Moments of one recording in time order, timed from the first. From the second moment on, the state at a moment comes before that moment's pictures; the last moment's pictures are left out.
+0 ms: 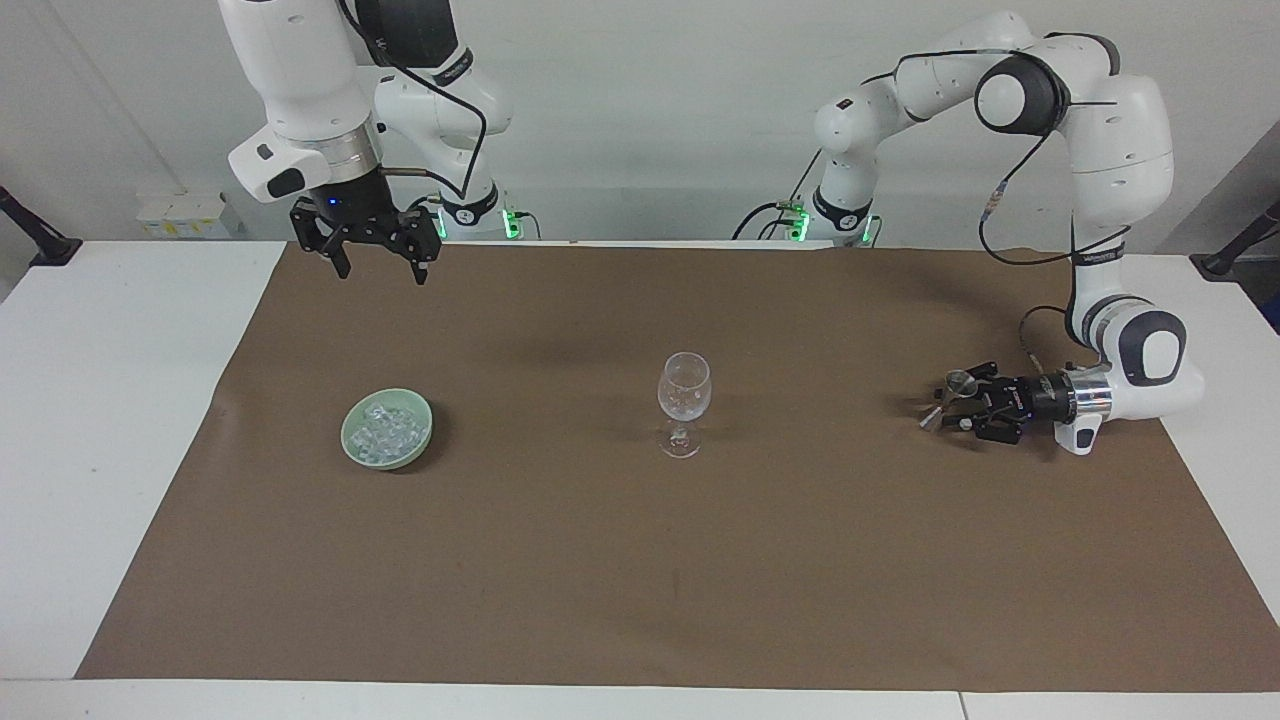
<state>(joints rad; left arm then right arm) 0.52 0.68 -0.08 -1.72 -0.98 1.42 -0.63 -0.05 -0.03 0.16 -1.63 -0.05 1.62 0.19</state>
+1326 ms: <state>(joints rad) 0.52 0.68 -0.08 -1.72 -0.99 1.41 -0.63 -0.05 -0.03 0.16 -1.63 -0.05 1.62 0.19</state>
